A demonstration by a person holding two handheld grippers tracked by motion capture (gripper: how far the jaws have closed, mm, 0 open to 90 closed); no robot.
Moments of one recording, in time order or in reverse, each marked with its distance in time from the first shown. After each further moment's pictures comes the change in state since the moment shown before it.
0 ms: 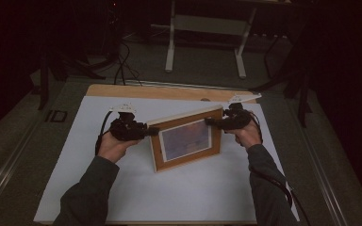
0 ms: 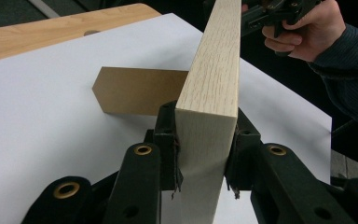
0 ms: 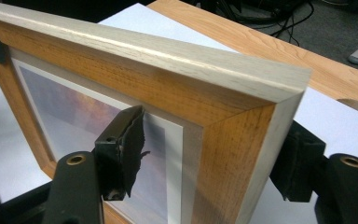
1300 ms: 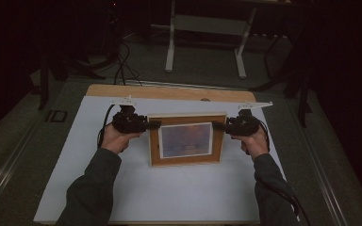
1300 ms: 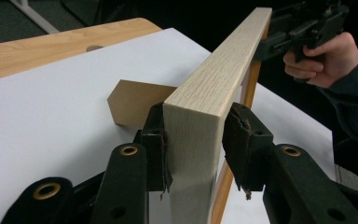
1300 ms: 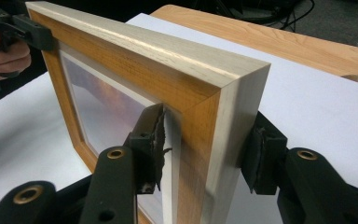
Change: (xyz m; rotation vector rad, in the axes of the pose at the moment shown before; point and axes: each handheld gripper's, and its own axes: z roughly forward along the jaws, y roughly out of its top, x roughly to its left) left arm 0.027 0.008 0.011 -0.052 -0.041 -0.012; right arm 0.003 -0.024 -0.024 -0.048 0.021 0.099
